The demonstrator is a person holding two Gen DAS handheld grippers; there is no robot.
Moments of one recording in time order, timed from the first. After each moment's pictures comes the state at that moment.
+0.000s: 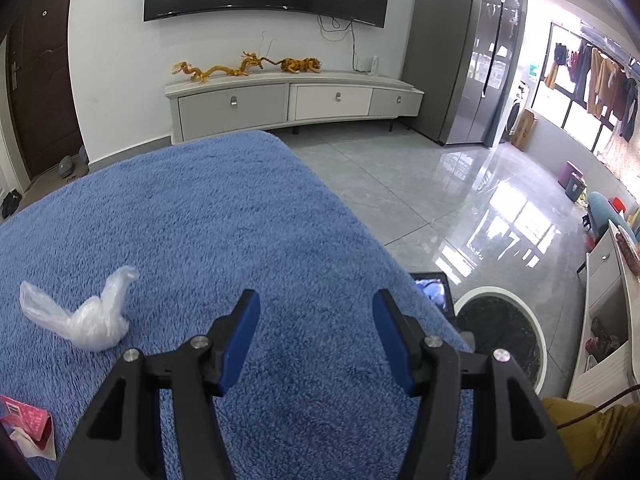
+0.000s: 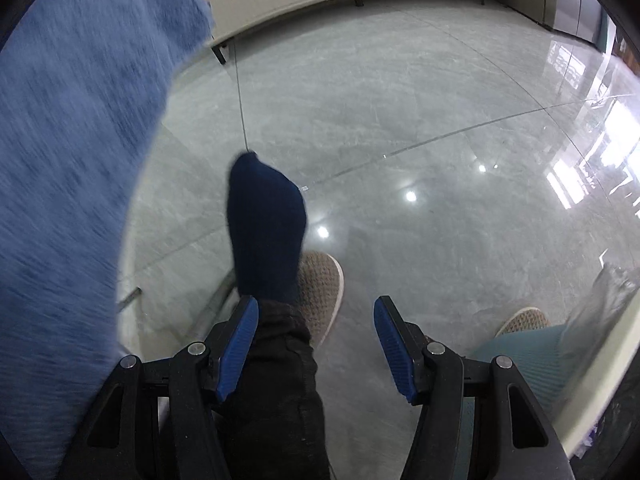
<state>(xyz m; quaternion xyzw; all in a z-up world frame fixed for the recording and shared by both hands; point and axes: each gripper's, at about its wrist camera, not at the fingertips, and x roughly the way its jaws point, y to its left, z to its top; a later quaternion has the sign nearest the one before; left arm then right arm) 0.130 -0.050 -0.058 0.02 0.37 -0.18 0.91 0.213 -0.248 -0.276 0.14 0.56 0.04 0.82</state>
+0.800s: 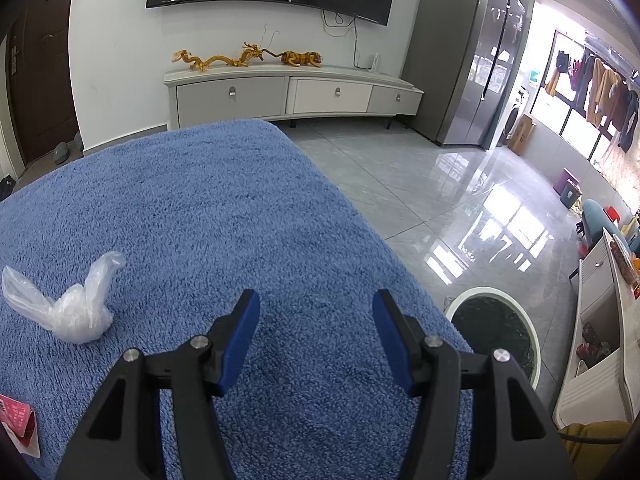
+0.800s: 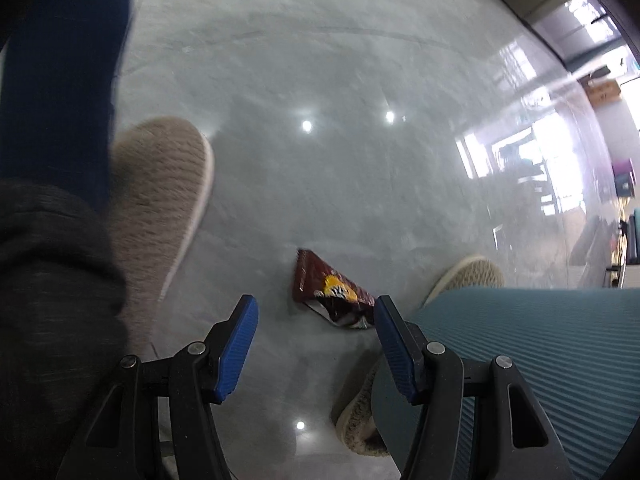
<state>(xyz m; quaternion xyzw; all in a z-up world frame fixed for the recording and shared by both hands) 0.134 -0.048 -0.067 0.00 0.39 -0.19 0.90 0.219 -0.245 -0.432 -0.05 0.69 -0.11 0.71</state>
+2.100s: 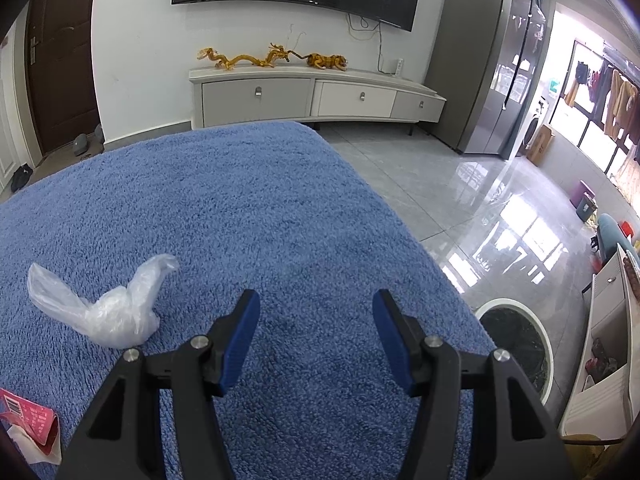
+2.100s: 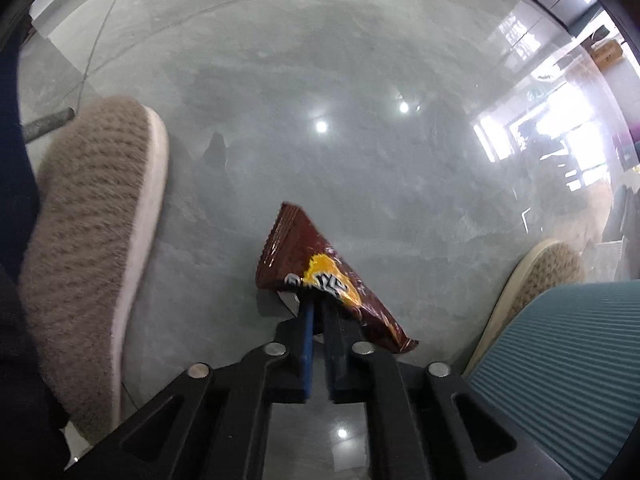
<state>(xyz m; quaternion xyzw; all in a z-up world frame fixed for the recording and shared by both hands) 0.150 -0.023 -0.065 -0.01 0.38 -0.15 0.91 0.218 -0.272 -0.502 0.02 0.66 -0.10 0.74</state>
